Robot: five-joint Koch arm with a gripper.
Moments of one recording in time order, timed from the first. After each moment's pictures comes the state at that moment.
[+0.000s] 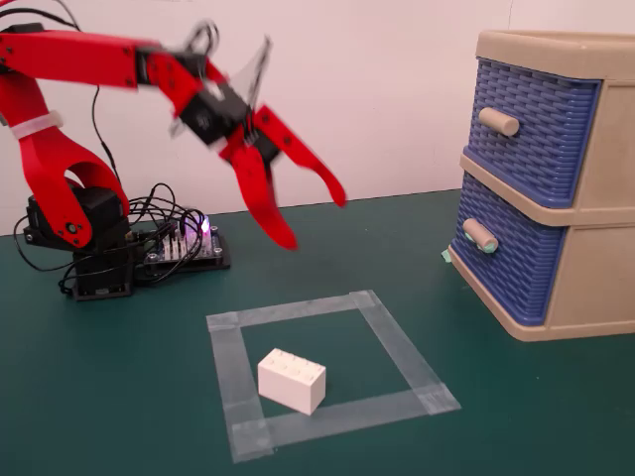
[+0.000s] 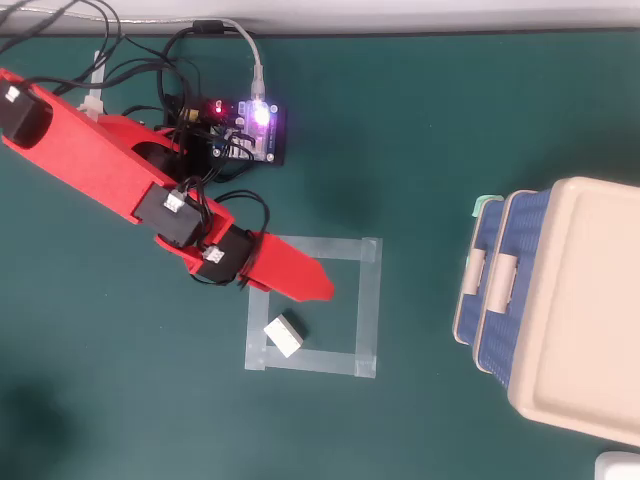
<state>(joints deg) -64.2 114.9 119.0 31.1 158.6</state>
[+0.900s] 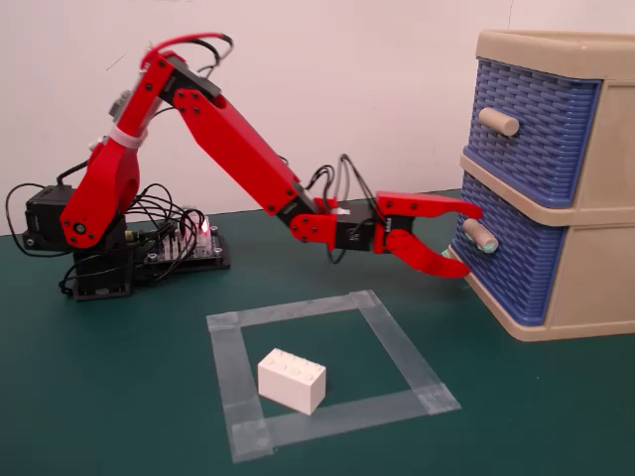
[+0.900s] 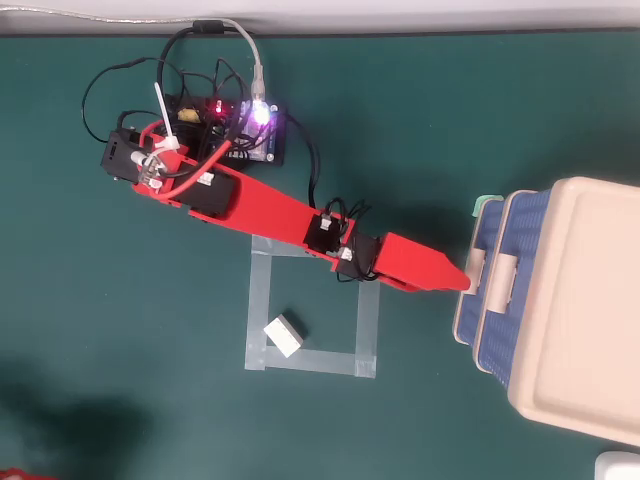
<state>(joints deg) -76.9 59.0 97.8 -38.3 167.9</state>
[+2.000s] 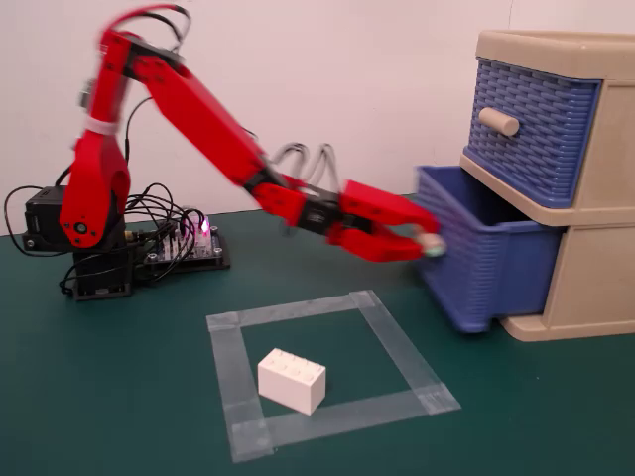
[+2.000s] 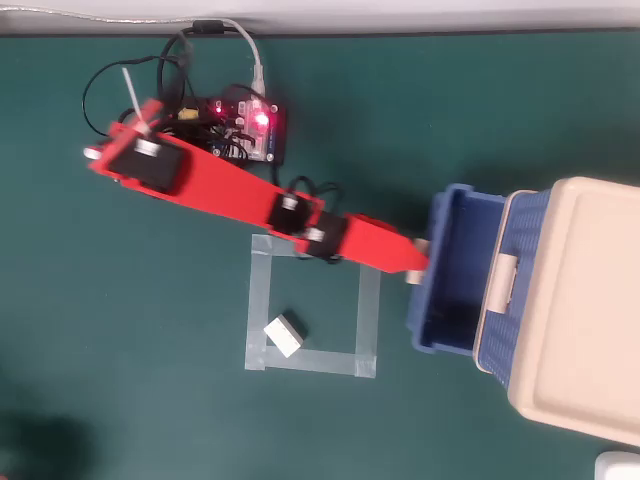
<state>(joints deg) -77.0 77.5 122.4 -23.5 185.6</state>
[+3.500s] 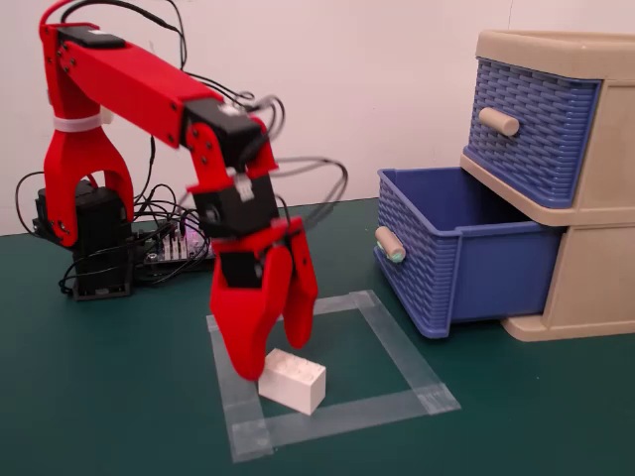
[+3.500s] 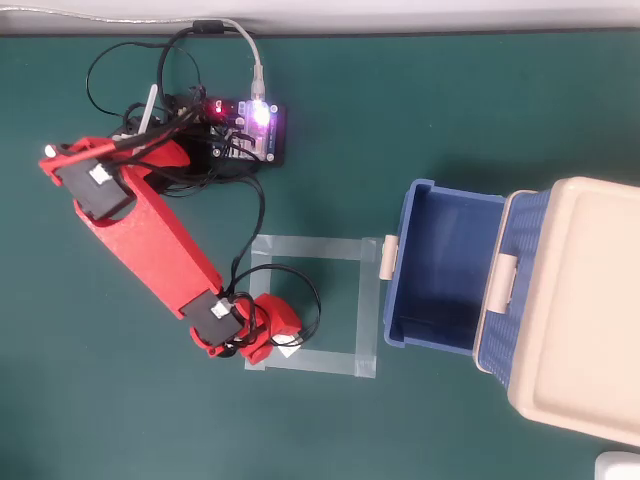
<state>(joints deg) -43.0 82.0 93.3 57.7 85.2</state>
